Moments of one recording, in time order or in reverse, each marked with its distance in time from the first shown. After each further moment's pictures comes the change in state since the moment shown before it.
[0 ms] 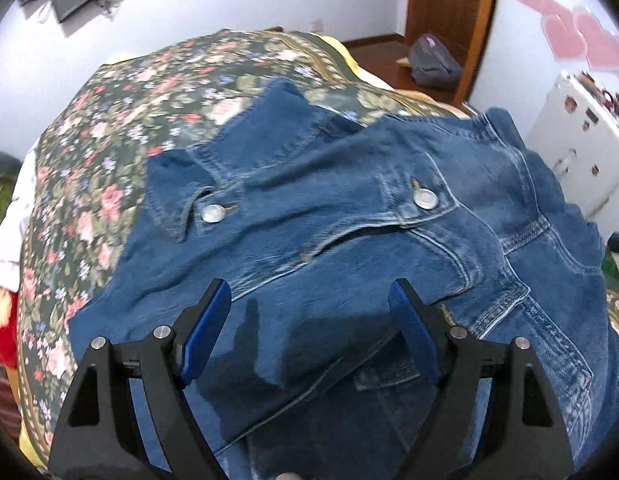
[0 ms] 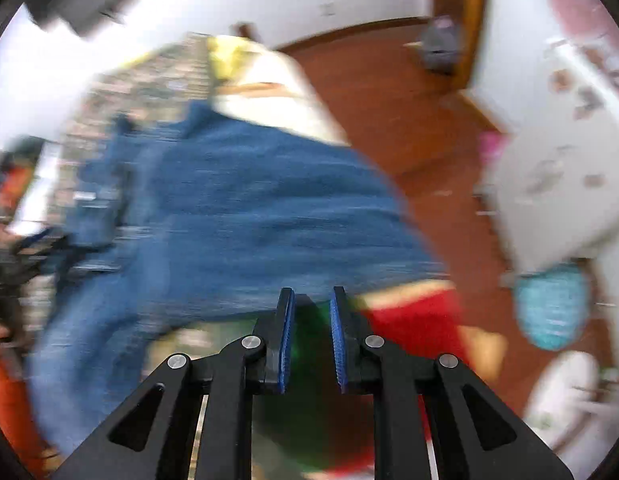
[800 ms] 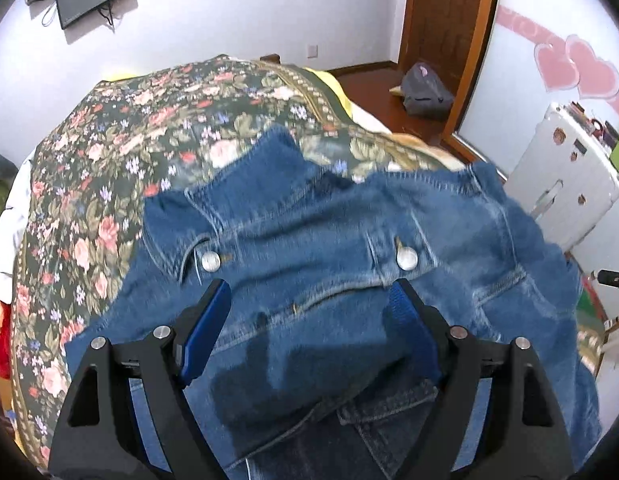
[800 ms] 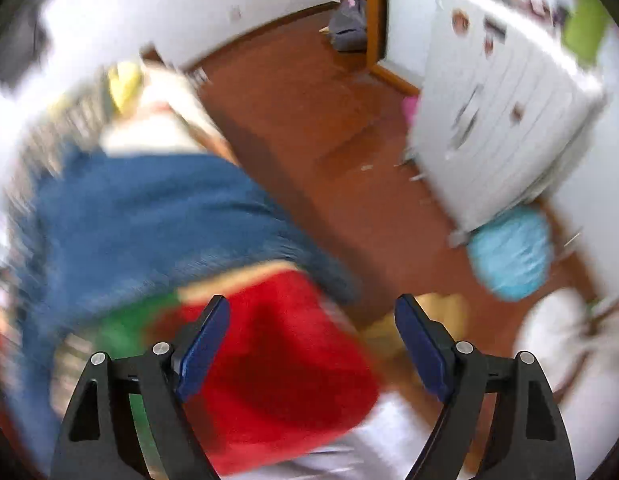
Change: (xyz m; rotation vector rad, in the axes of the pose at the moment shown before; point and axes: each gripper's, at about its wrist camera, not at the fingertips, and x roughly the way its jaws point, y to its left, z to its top) left arm -0.022 0.010 0.029 -0.050 -0.103 -0.045; right arm 0.005 -0.092 -0.013 0.340 -0.002 0.154
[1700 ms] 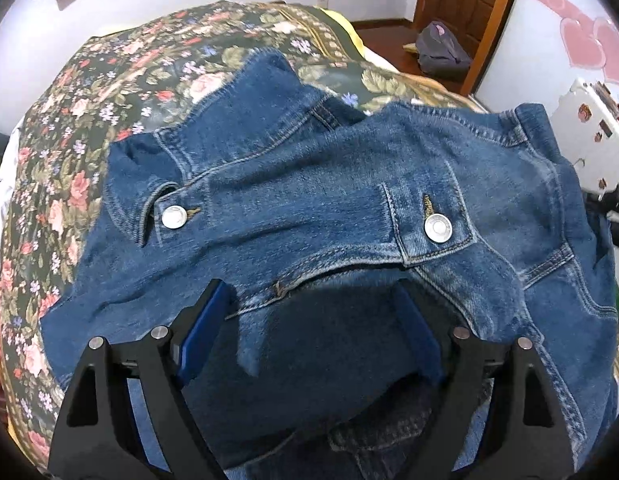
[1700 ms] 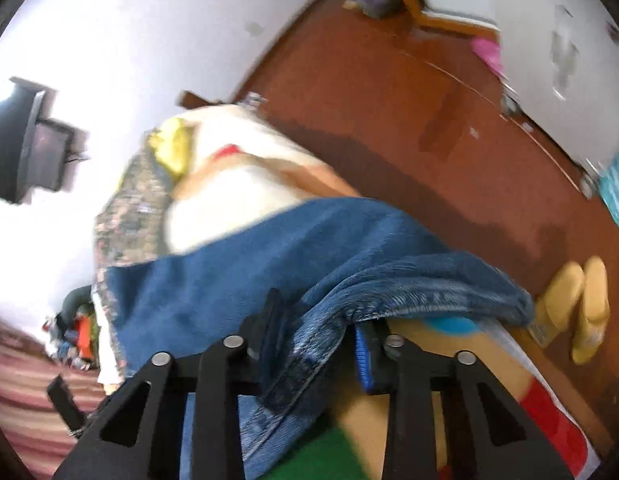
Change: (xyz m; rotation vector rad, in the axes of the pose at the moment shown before) left arm 0.054 -0.007 -0.016 -0.034 0.169 0.024; right arm 0.087 0.073 0.074 0.123 -0.020 0.294
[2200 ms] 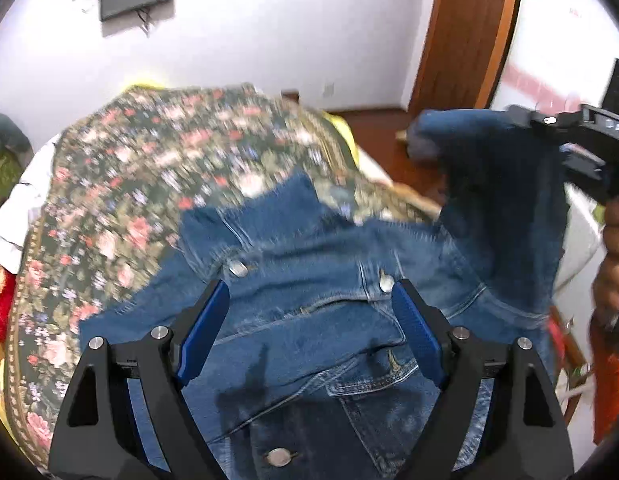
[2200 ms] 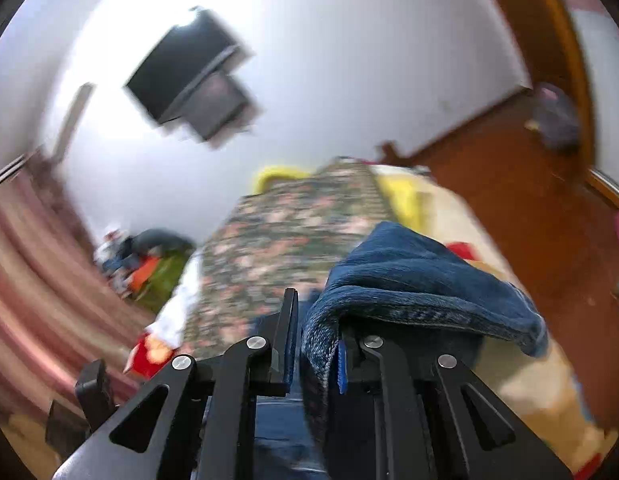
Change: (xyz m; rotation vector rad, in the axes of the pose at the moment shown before) left arm -0.131 0.032 -0.016 -0.100 -0.319 -0.057; right arm -0.050 0.258 -0.047 -0.512 -0.146 0.355
